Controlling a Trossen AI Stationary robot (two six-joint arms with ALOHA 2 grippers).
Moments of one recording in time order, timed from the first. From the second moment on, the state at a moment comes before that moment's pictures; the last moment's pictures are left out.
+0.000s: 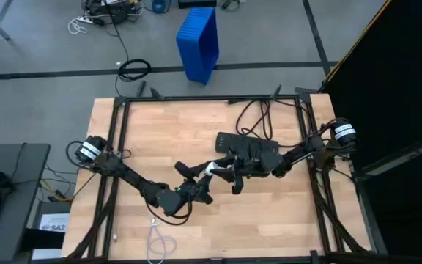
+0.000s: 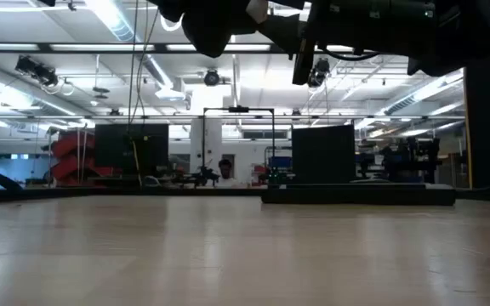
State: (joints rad) left arm -0.52 1.82 0.98 0.93 -1.32 0.84; right arm 0.23 1.73 0.68 1.31 0.24 0.38
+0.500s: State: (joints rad) left arm -0.56 1.82 0.97 0.93 -1.34 0.88; right arm 0.23 1.73 0.68 1.28 0.20 0.18
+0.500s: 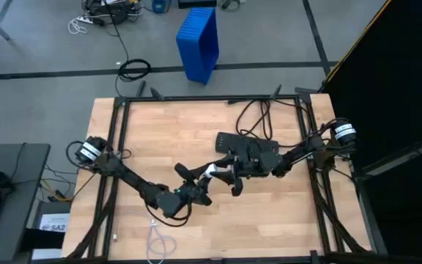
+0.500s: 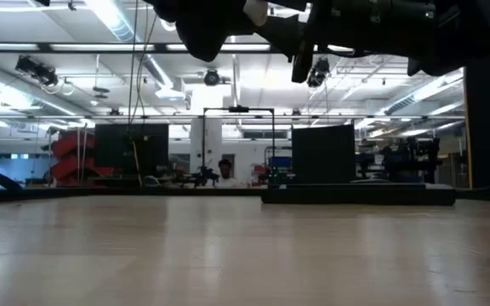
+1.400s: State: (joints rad) left arm -0.68 1.71 1.04 0.74 -1.03 0.60; right arm 0.45 1.55 0.68 0.91 0.45 -0.35
